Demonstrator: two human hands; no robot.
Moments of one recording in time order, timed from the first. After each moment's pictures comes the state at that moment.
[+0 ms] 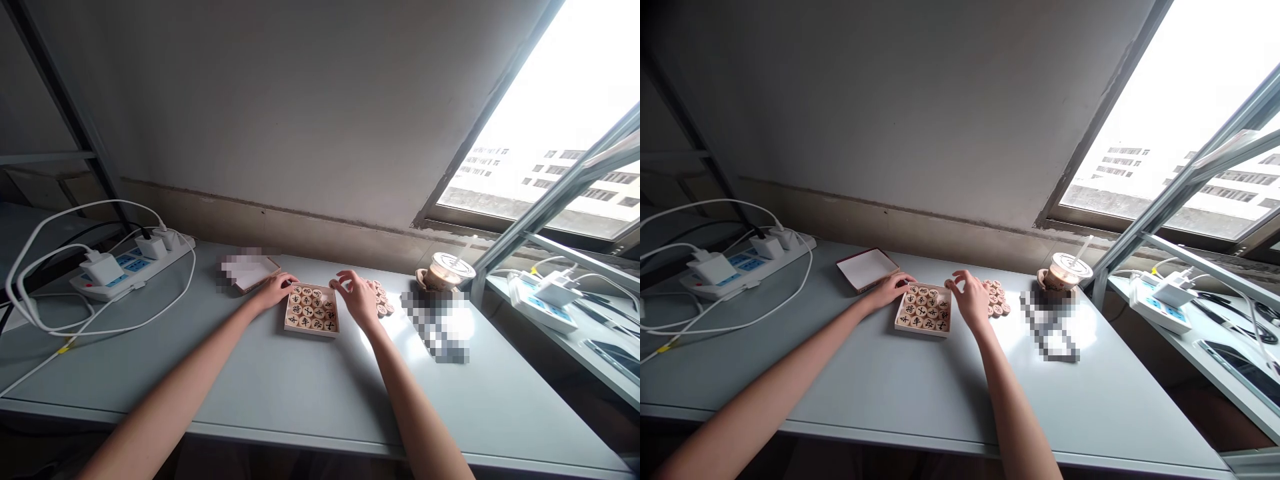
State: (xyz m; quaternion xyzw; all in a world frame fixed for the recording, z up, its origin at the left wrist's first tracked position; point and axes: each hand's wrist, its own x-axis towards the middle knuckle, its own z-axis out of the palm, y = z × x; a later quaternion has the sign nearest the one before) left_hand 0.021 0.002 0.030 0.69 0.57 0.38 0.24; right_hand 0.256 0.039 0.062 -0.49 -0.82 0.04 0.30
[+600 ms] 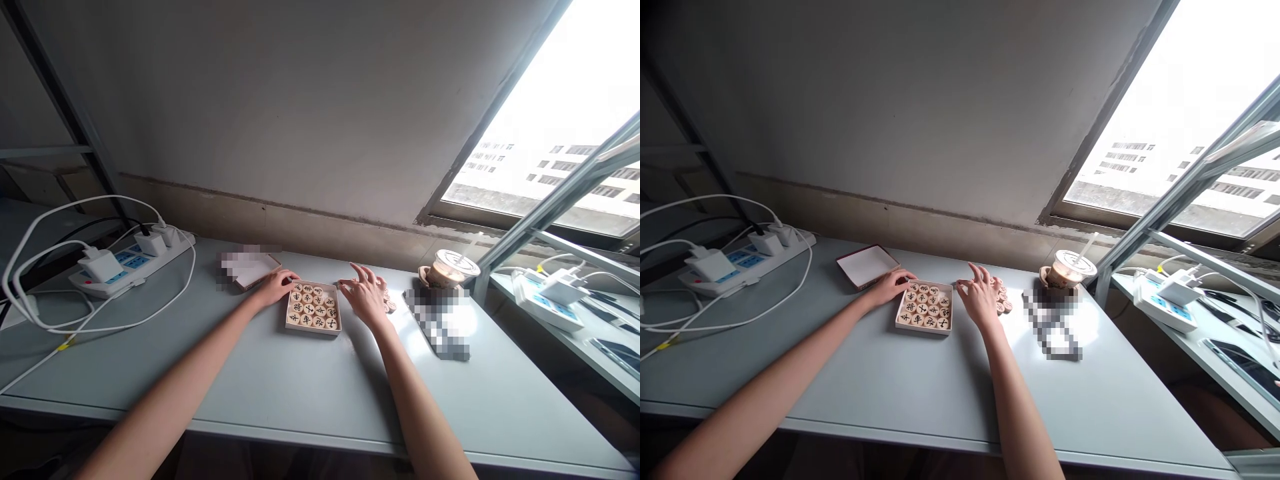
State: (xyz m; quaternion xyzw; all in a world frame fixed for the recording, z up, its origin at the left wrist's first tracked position) left_hand 0.021 0.002 0.031 0.69 0.58 0.36 0.23; right_hand 0.273 0.053 0.047 -0.49 -0.84 -0.11 0.19
